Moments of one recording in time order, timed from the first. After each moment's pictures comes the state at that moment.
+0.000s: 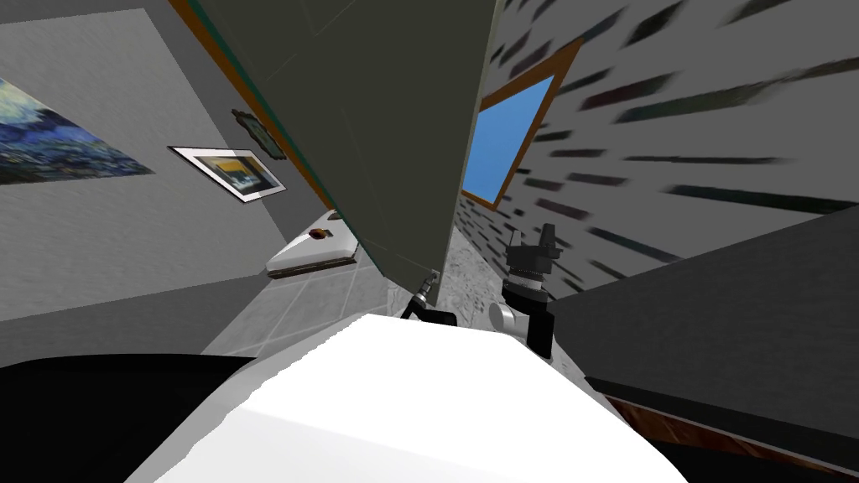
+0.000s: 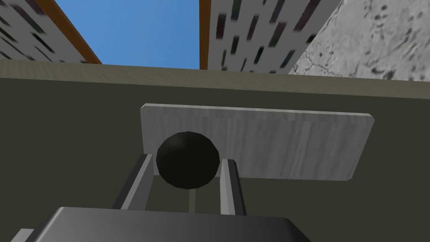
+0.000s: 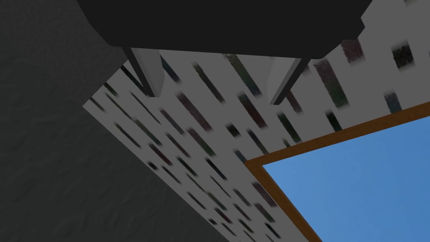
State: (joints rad) arm 0.04 -0.01 -0.58 -0.85 0.22 -0.76 -0.22
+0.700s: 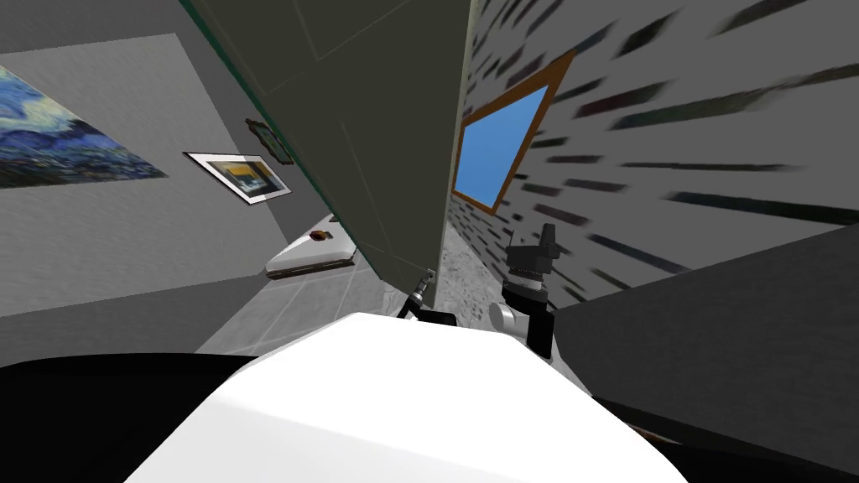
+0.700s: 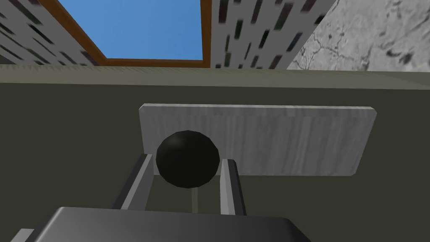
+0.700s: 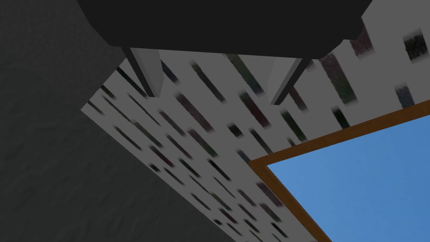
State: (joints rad) arm 0.02 0.01 -0.54 -0.80 0.24 -0.77 -0.22
